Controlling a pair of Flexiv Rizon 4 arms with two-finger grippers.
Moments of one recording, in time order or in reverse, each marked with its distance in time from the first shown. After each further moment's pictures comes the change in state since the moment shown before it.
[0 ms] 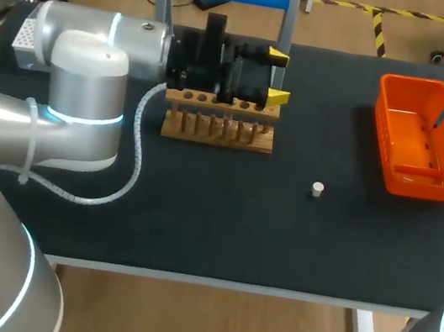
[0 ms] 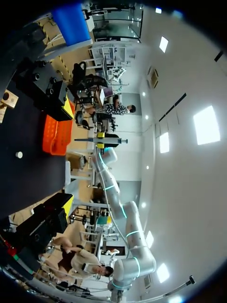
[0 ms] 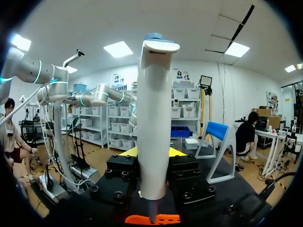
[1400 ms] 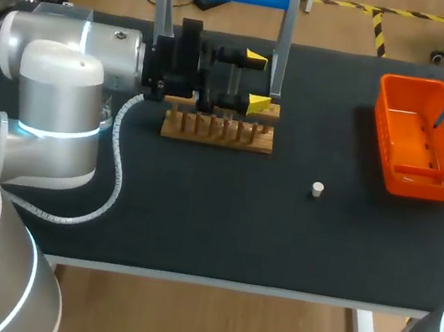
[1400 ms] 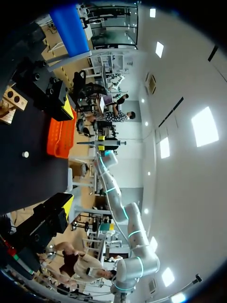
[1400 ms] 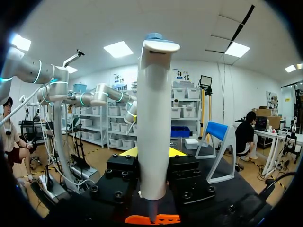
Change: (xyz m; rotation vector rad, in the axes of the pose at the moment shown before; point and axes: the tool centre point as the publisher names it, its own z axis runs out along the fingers) left arm 0.022 -0.005 -0.031 -0.015 -0.081 0.024; right arm 0.000 0.000 0.000 0.000 0.000 0.000
